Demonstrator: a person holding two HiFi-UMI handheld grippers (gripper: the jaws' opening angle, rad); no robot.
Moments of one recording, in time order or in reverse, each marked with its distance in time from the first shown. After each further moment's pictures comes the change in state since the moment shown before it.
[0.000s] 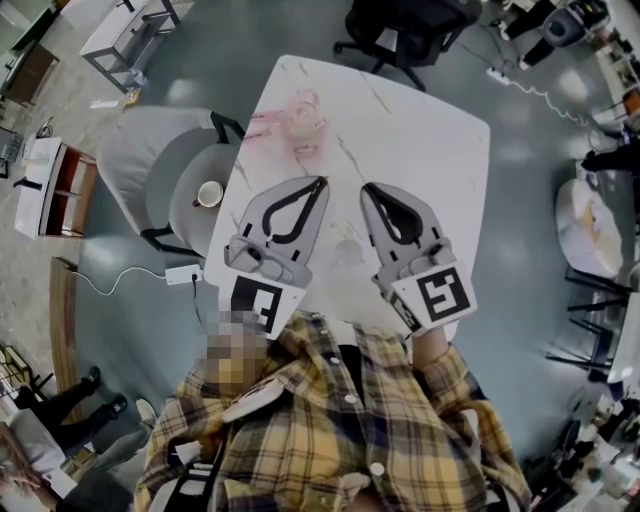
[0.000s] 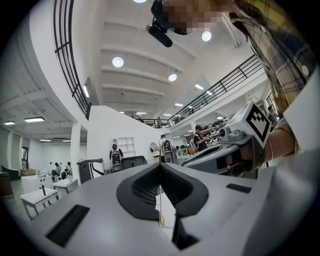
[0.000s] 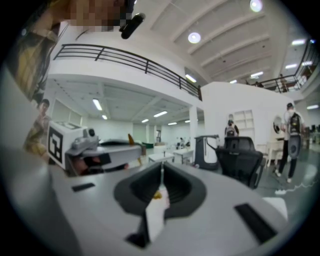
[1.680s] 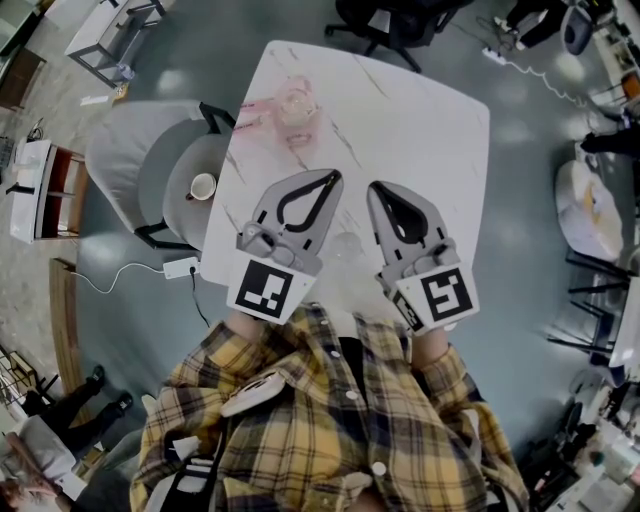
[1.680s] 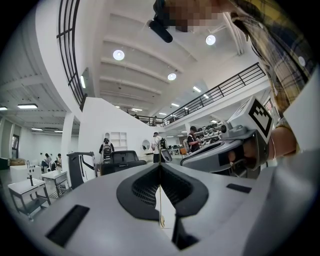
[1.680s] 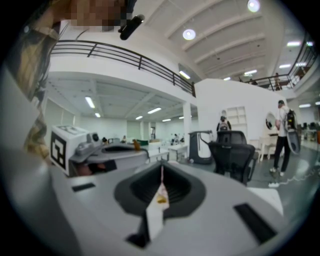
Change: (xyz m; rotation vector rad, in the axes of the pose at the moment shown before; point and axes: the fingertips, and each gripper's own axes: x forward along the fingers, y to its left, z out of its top) left arm 0.024 -0.022 -0.027 -0.085 -0.005 -0.084; right arm -0.010 -0.013 -0.023 0.035 0.042 -0.071
